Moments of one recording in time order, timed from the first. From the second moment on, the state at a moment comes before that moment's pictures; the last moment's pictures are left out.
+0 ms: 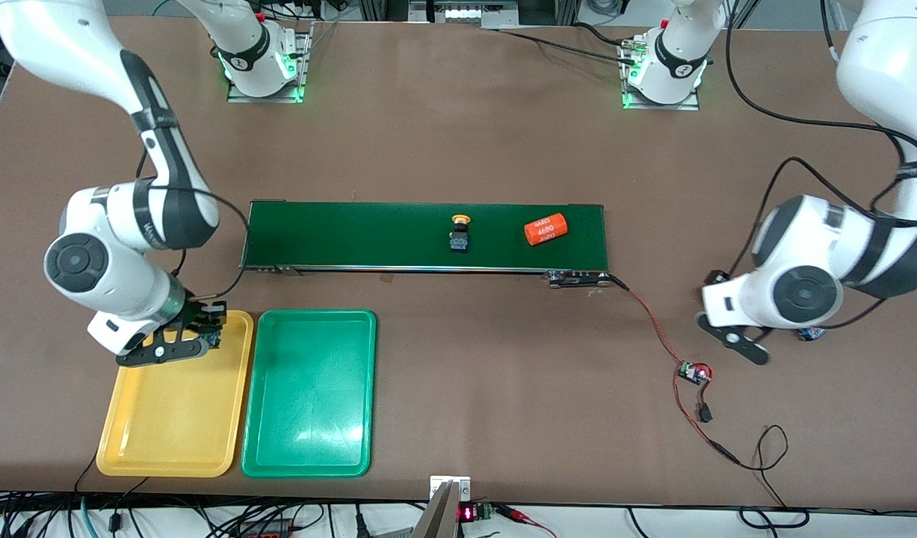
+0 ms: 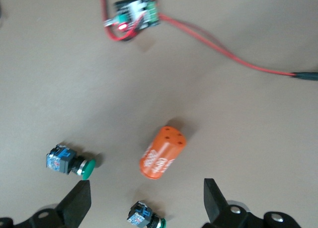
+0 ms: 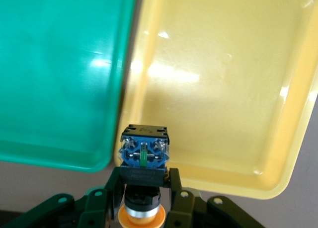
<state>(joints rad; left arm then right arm) 0.48 0.71 -0.71 -1.47 0.69 1.67 0.22 -0.03 0.59 0.13 -1.55 -0.19 2.14 0.00</state>
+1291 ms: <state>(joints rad) 0.67 0.84 -0.50 -1.38 0.47 2.02 -0.17 -0.09 0.68 0.15 -1.51 -0.13 2.12 0.00</state>
